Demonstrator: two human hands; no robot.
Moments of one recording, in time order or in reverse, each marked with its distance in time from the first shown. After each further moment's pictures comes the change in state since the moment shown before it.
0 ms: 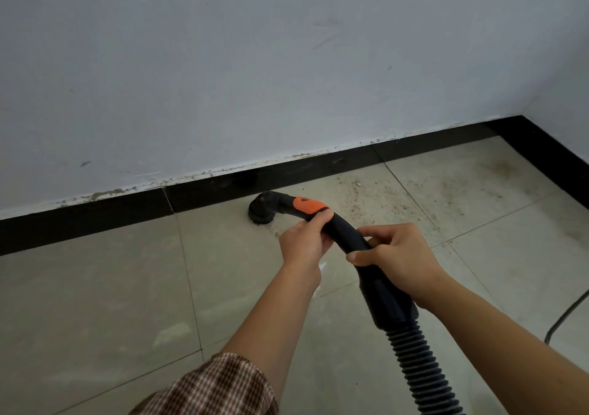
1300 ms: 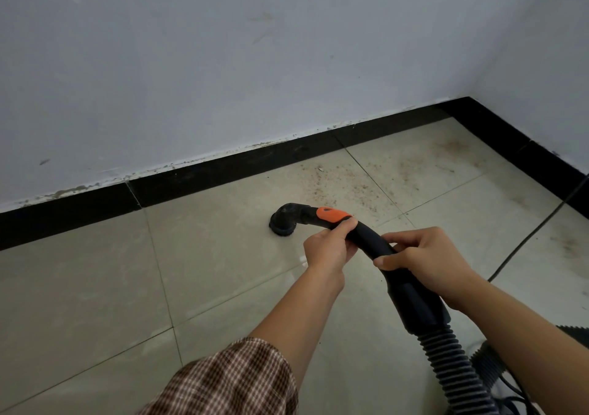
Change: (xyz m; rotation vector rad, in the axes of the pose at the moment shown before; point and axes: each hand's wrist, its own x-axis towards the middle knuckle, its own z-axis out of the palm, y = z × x) left_hand -0.055 -0.090 0.046 0.081 -0.124 -0.124; right_hand -0.068 0.064 -0.079 0.032 0.066 0.167
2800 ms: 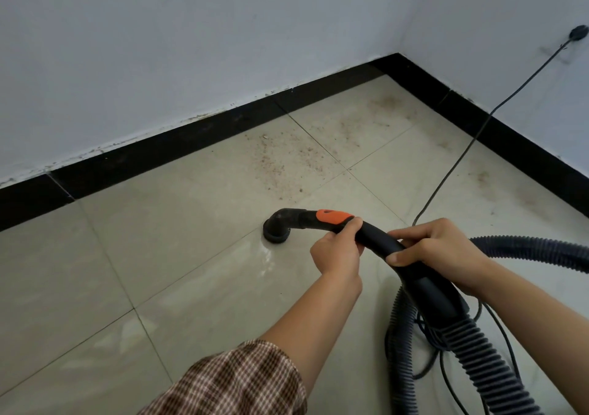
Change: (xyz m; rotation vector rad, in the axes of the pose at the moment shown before) left_hand -0.080 -0.087 0.030 0.022 0.042 -0.163; right_hand -0.084 0.059 -0.055 0.051 0.036 0.150
